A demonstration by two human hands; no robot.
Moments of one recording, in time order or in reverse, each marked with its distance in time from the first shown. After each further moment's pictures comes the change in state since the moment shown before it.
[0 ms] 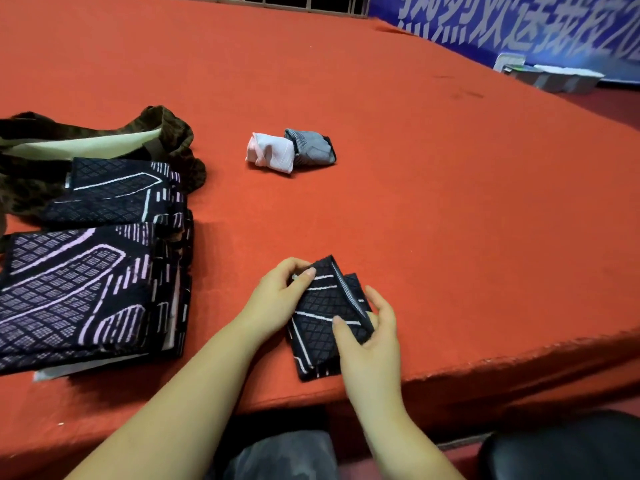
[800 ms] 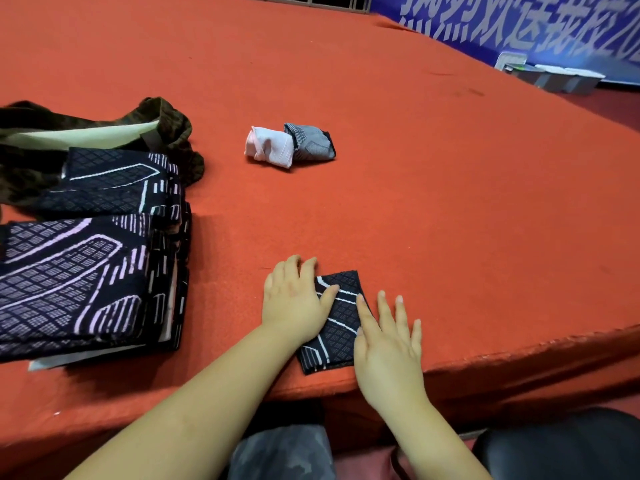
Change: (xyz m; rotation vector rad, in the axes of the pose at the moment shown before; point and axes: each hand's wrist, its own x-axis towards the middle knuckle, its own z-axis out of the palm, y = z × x) left_hand -0.004 -0.002 0.040 0.849 0.106 0.001; right_hand 0.020 0.039 -0.034 -1.132 -0.206 -0.231
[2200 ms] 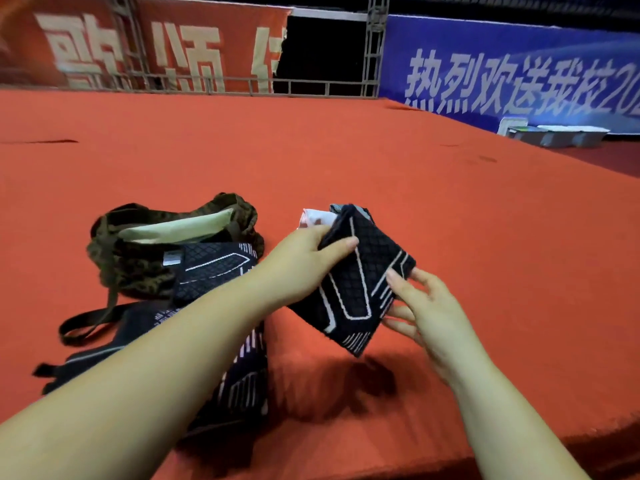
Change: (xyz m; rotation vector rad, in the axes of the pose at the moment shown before) left_hand 0.022 -0.035 -0.218 -0.662 -0.074 0.284; right_hand 0.052 -0.114 -0.120 1.363 -0.032 0.109
